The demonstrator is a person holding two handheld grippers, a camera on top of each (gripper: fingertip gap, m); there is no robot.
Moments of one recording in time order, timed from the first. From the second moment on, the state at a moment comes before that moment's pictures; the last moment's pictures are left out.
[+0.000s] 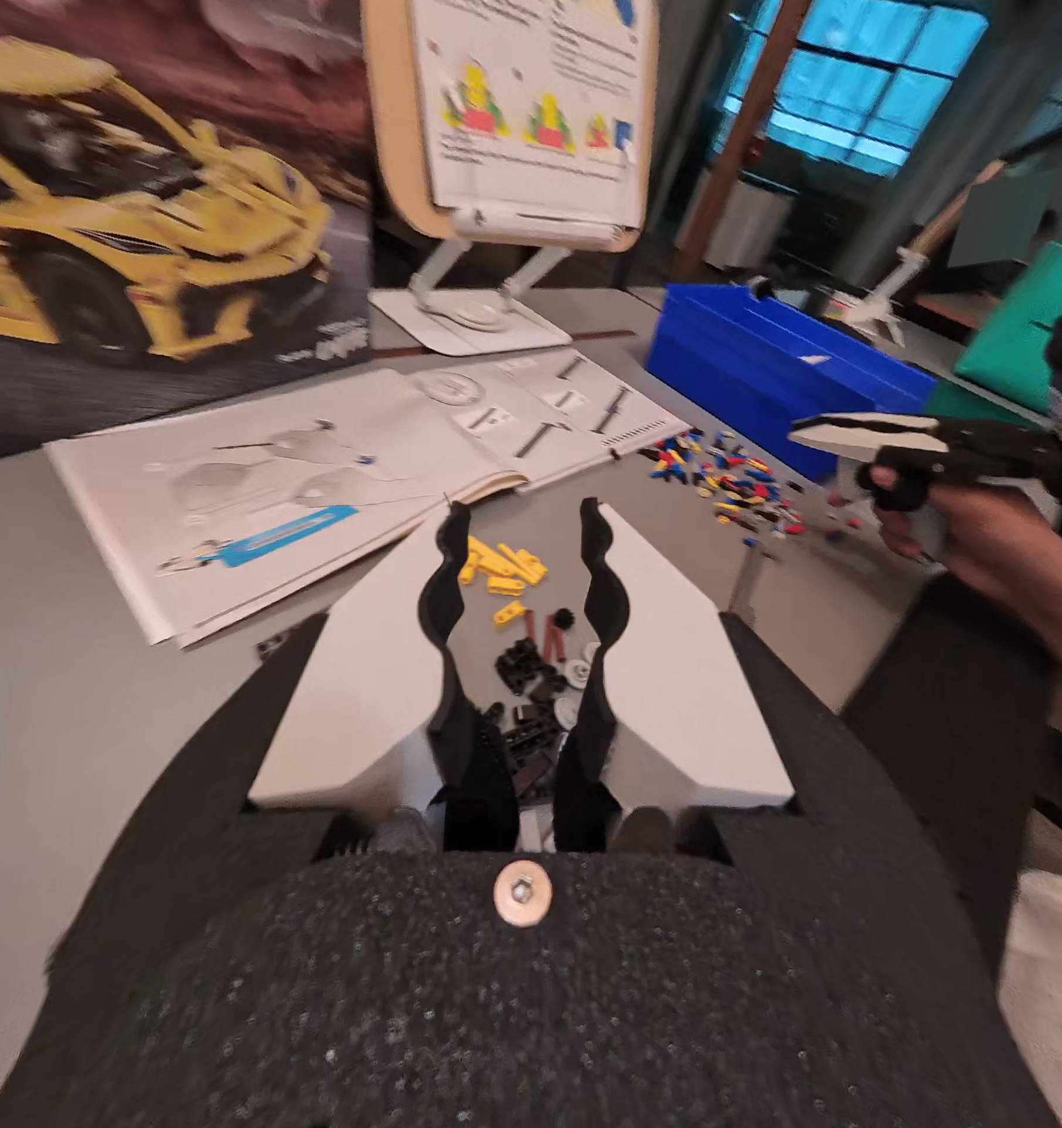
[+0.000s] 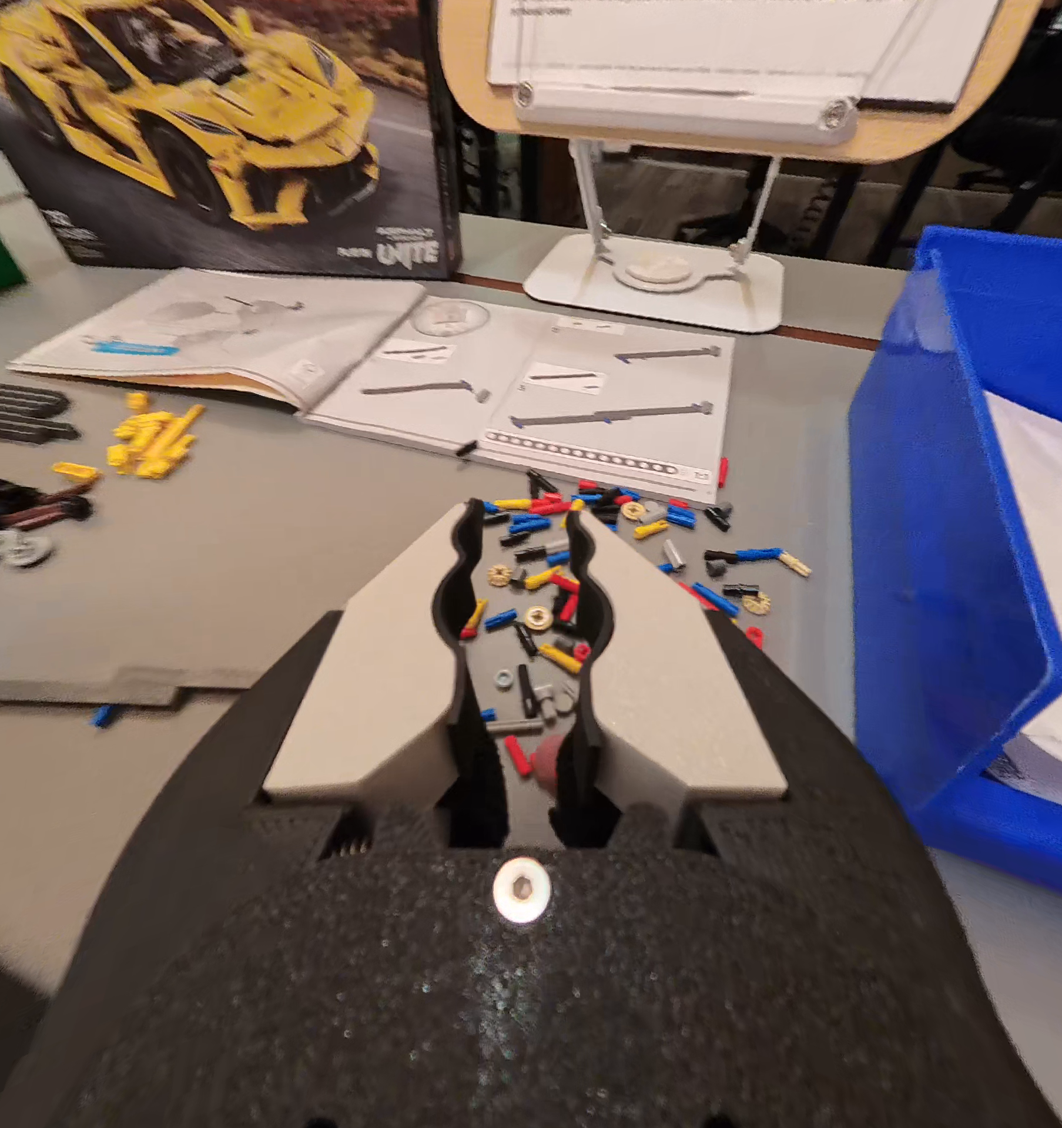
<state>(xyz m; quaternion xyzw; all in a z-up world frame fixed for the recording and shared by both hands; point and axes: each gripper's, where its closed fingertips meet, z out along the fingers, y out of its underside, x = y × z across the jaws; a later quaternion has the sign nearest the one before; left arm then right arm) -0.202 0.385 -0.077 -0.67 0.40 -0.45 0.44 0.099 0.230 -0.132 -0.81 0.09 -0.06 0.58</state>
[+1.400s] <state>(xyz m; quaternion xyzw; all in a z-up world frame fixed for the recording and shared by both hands) 0.099 0.309 -0.214 -0.49 0.81 -0.25 0.19 0.102 0.234 -0.142 -0.79 0.10 0.03 0.61</state>
